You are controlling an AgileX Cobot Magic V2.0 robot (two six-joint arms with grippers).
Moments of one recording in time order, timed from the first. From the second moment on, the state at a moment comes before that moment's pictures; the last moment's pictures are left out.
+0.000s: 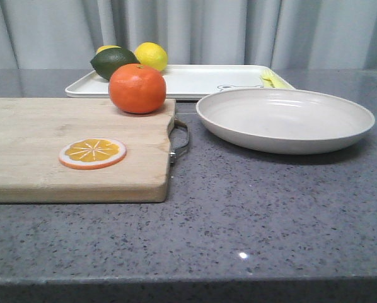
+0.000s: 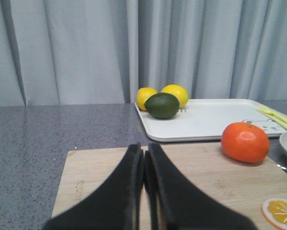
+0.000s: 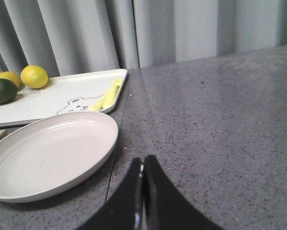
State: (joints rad) left arm -0.17 0.00 -0.17 -0.15 0.18 0.04; right arm 0.06 0.01 -0.17 0.04 0.28 0.19
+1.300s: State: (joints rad) left arm -0.17 0.64 -0.79 -0.28 0.72 0.11; right arm 0.06 0.51 -0.75 0.05 0.81 0.05
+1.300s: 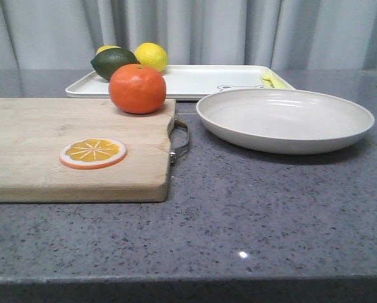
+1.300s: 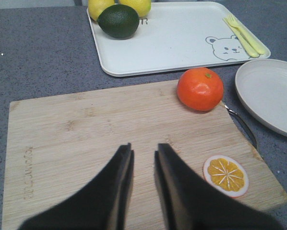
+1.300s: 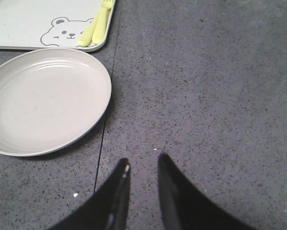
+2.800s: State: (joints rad) left arm -0.38 1.33 -1.11 -0.71 0.53 0.77; right arm 0.06 0.51 -0.75 0.05 0.77 0.05
